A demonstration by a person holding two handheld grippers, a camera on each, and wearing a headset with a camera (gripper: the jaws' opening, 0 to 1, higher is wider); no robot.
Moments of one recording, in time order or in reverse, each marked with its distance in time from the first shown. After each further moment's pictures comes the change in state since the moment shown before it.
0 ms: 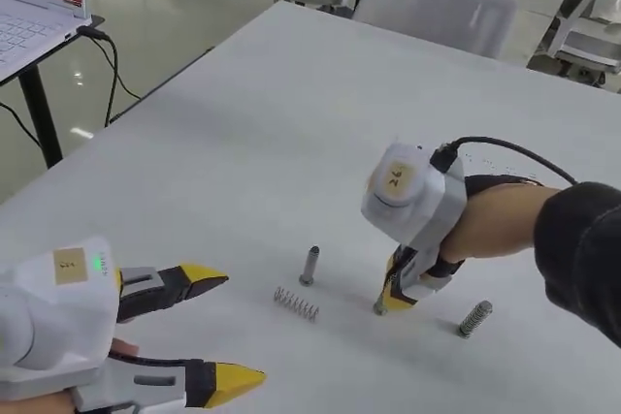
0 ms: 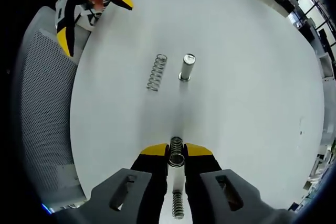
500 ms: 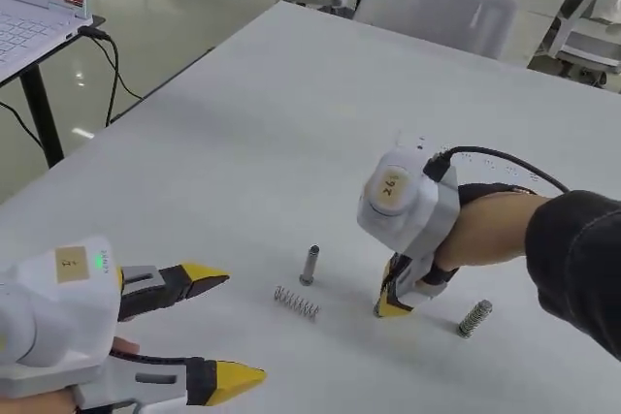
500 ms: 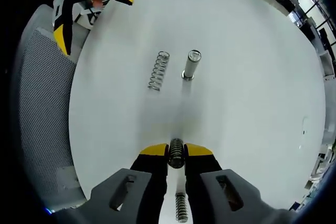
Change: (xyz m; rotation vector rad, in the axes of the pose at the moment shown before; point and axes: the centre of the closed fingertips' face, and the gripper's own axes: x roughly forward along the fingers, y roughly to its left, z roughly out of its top) left arm 0.000 -0.001 0.000 0.002 0.000 0.003; right arm 0.005 0.004 0.000 0.011 0.001 0.008
